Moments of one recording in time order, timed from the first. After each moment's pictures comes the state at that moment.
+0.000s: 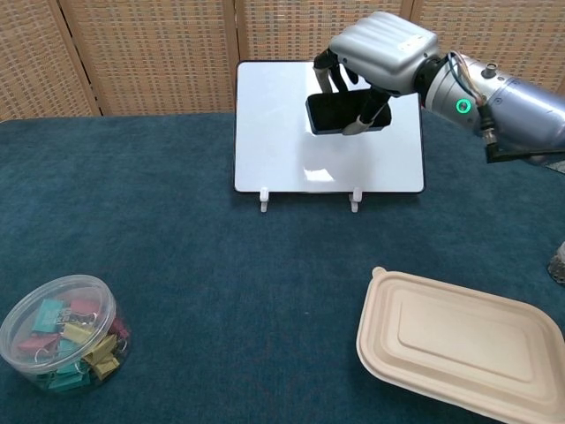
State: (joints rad) left arm -0.15 -1.08 -0.03 -1.46 1.47 1.35 -0.24; right arm 0.98 -1.79 0.25 -0.74 -1.58 1.10 -0.11
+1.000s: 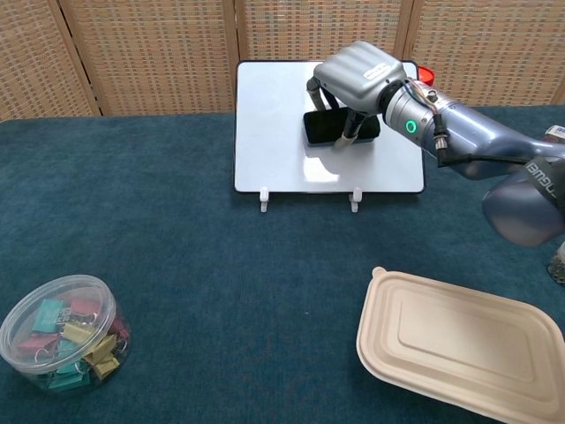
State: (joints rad) left arm -0.18 -1.09 -0.04 -1.43 1.42 1.27 -0.26; right arm 1.10 -2.03 0.24 -0.33 -1.46 0.98 -0.09
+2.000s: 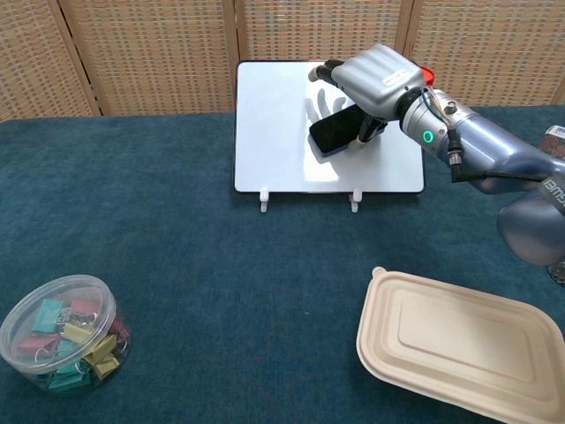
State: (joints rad) left arm -0.16 -1.08 -0.02 -1.45 1.47 1.33 -0.27; right arm 1.04 -2.03 0.23 -0.38 -1.41 1.05 -0.15
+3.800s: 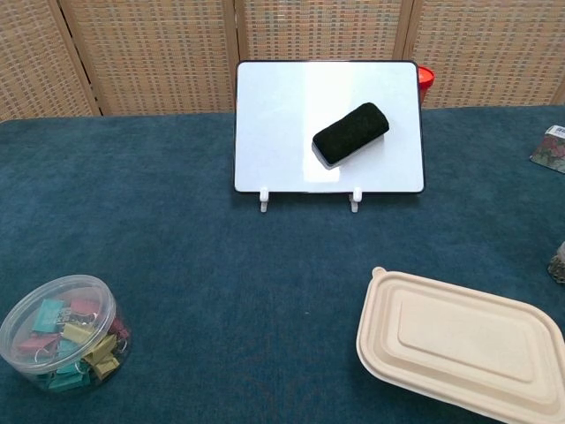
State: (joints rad) left arm -0.12 -1.07 -0.02 -1.44 1.50 1.43 -0.28; right arm 0.33 -1.30 0.00 -1.50 -1.45 1.60 -0.14
